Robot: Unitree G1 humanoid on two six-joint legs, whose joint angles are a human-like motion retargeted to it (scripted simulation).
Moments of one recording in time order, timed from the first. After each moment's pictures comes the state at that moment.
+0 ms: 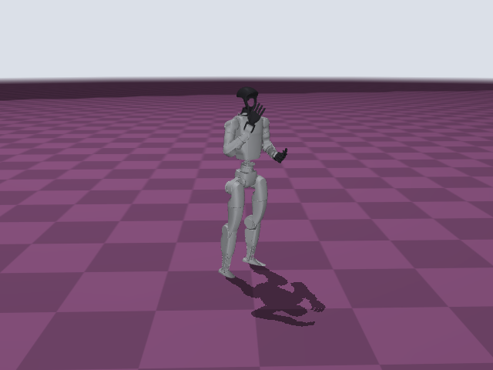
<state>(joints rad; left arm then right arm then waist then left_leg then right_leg) 0.12 0.36 -0.53 -0.03 -0.97 -0.22 -0.24 -0.30 -0.50 0.23 -0.77 0.76 -0.33 0.03 -0.07 0.01 -0.22 -0.05 0.06 0.14 0.00 -0.20 -0.02 -0.08 -0.06 -0.16 0.00 -0.13 0.11</state>
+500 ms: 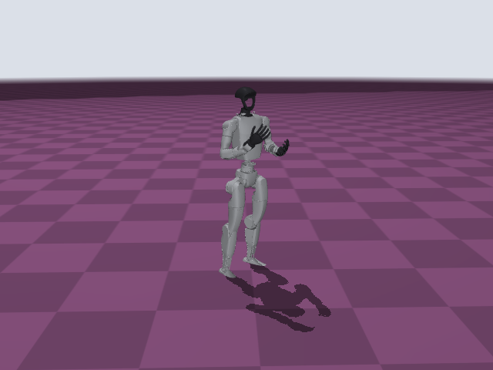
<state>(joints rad) 0.01 0.29 -0.47 -0.07 -0.91 -0.29 -0.16 -0.05 -0.35 0.22 -0.36 0.91 -0.31 0.11 -0.12 0.06 -0.23 -0.03 0.06 0.14 -0.03 -0.19 -0.02 -0.06 -0.06 -0.17 -0.02 -0.14 0.12</state>
